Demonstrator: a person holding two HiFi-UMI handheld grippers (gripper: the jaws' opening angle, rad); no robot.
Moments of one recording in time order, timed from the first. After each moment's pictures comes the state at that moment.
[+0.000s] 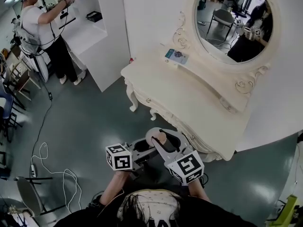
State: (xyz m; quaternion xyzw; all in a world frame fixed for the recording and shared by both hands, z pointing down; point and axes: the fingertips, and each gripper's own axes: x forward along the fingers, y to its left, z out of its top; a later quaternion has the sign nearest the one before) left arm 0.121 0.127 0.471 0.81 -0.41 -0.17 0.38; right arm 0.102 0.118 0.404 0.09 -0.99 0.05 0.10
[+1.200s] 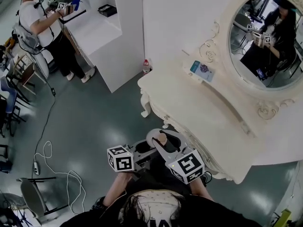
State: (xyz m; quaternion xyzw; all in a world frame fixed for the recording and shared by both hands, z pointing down) left arm -0.034 0.062 0.500 0.77 -0.45 -0.20 0.40; right arm -0.057 0.052 0.434 0.04 -0.99 0.06 0.14
